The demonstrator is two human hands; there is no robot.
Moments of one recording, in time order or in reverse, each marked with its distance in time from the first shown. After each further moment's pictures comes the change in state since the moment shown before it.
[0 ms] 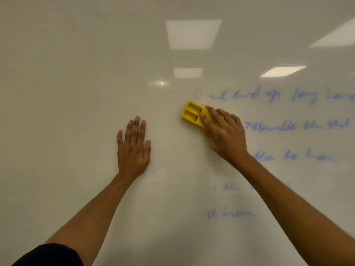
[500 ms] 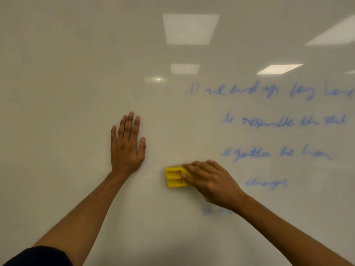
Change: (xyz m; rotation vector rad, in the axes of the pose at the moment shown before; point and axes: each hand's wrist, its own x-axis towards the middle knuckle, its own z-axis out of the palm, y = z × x) left_hand -0.003 -0.003 0.002 -0.048 0.043 0.016; right_hand -0.105 -0.038 0.003 0.190 -0.263 -0.432
